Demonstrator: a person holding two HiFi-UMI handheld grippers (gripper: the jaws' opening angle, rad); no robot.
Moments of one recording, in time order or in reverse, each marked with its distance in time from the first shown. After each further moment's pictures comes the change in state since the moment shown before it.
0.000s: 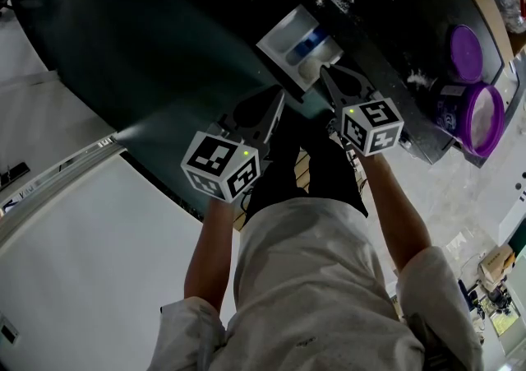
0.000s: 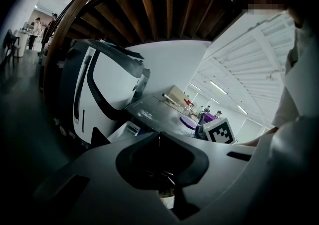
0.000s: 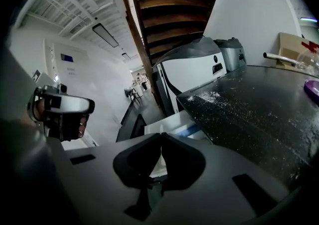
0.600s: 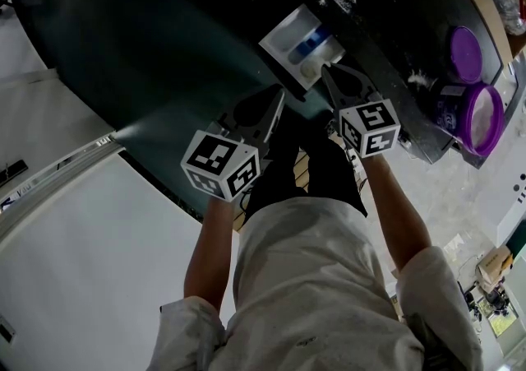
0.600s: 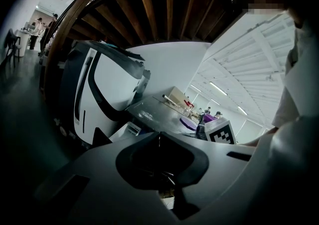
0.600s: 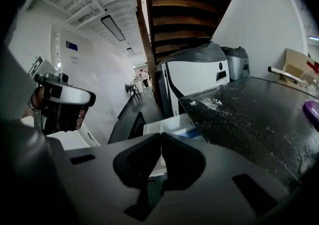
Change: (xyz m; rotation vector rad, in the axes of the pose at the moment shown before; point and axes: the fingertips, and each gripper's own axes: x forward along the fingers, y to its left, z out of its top) left arm -0.005 0.002 0.001 -0.004 -0.014 0.000; right arm -0.001 0.004 0.004 -0.128 0.009 -0.039
